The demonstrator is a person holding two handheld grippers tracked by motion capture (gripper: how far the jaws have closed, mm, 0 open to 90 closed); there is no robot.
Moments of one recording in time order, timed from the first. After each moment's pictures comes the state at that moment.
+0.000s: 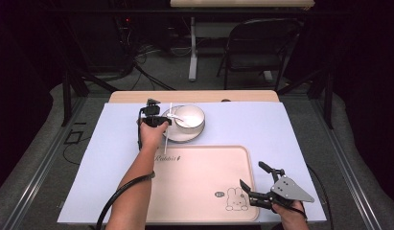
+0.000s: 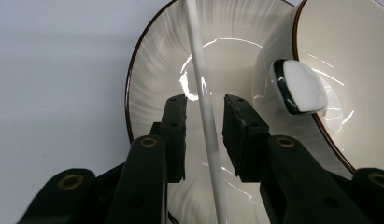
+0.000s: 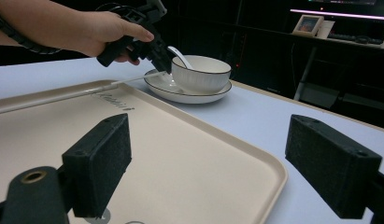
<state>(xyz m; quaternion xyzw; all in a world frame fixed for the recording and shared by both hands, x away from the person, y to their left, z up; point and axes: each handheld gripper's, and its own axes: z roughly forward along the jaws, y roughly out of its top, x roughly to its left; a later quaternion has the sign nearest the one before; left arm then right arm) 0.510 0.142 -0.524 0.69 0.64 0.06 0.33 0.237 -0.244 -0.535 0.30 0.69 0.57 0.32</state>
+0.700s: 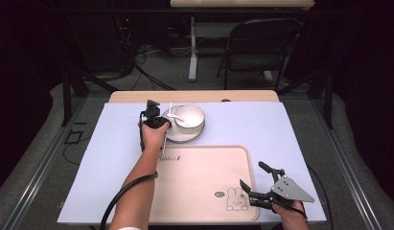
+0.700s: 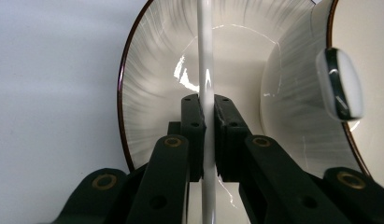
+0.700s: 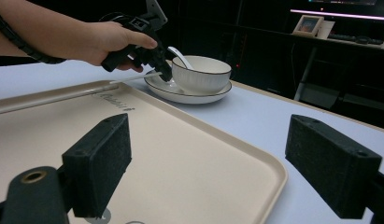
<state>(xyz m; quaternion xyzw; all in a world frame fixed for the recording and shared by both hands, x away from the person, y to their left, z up) 0.513 0.141 -0.534 0.65 0.68 0.02 0.33 0.236 -0.244 -0.535 0.30 0.69 0.57 0.32</state>
